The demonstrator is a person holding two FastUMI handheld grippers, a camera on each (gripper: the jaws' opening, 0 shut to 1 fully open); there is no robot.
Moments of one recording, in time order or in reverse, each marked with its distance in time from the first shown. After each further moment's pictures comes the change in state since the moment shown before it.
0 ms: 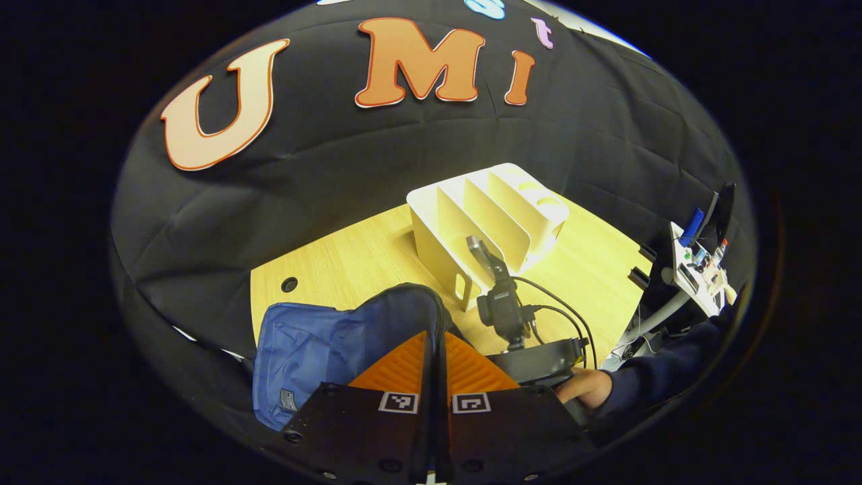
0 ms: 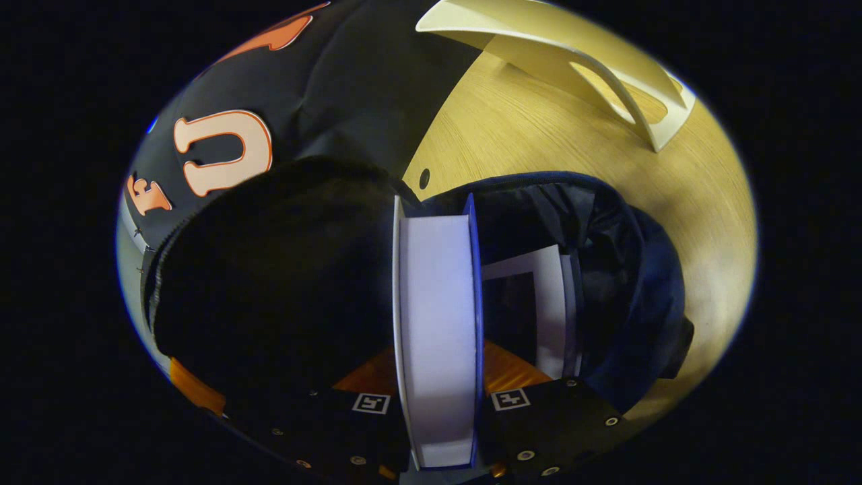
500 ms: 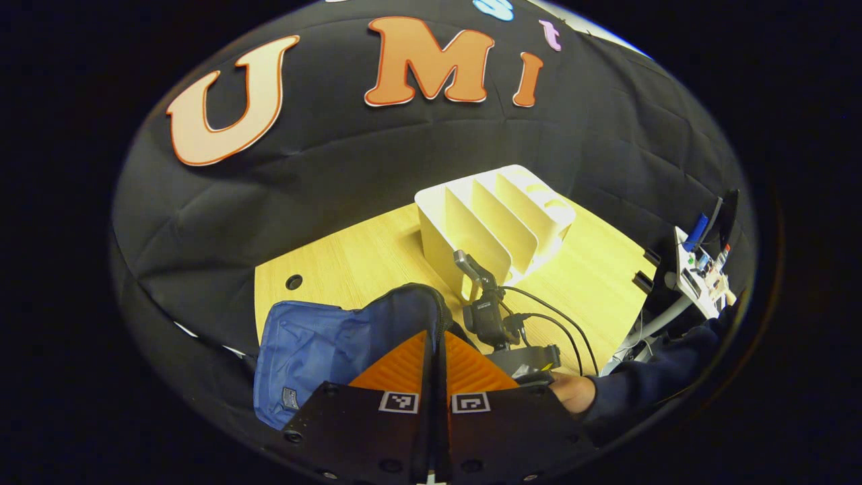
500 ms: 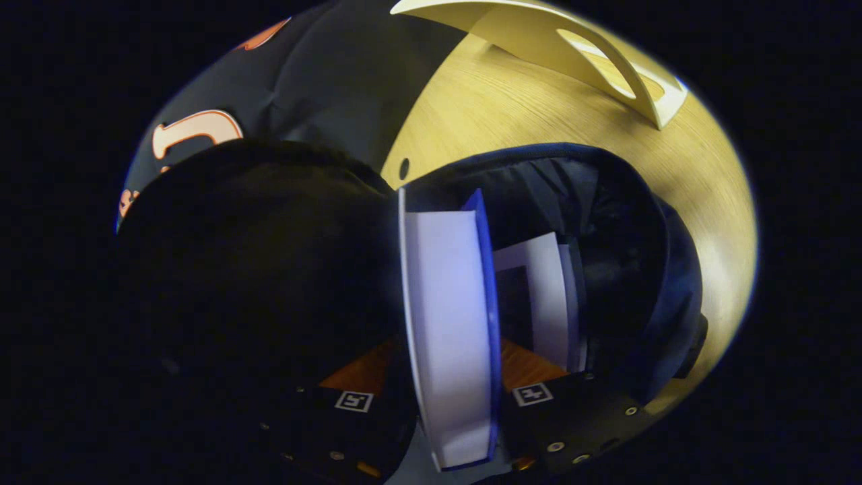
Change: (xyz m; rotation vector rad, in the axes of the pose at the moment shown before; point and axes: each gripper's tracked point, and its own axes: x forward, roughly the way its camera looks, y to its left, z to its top) left arm 0.000 0.015 -0.003 -0.059 -0.007 0.011; right arm 0.022 -0.022 -0.007 0.028 0.051 -0.129
